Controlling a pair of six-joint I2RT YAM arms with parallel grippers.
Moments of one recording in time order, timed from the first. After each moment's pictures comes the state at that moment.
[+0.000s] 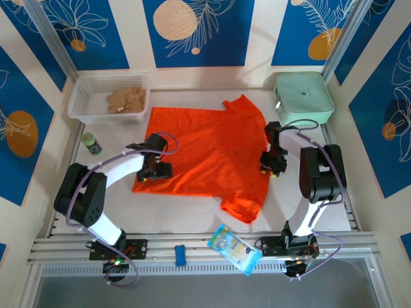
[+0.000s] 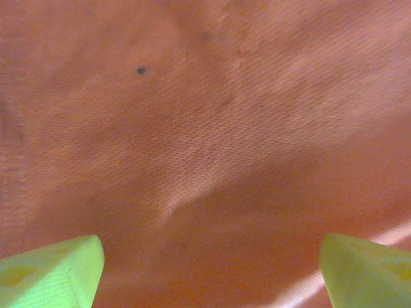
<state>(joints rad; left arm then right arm) -0.43 1.61 0.92 -0.69 -0.05 -0.53 0.11 1.79 1.11 -0.96 -0.02 0.52</state>
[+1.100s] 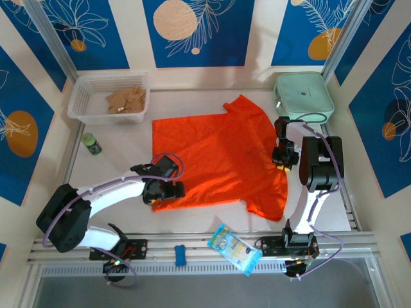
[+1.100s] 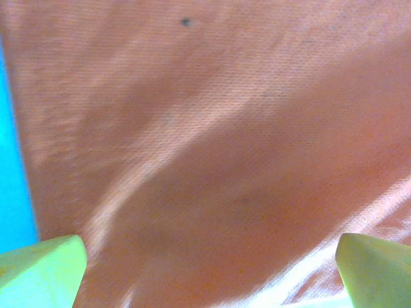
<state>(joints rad) -0.70 1.37 0.75 -0.71 0.00 -0.83 -0.01 1.91 1.24 -1.01 0.20 0.41</state>
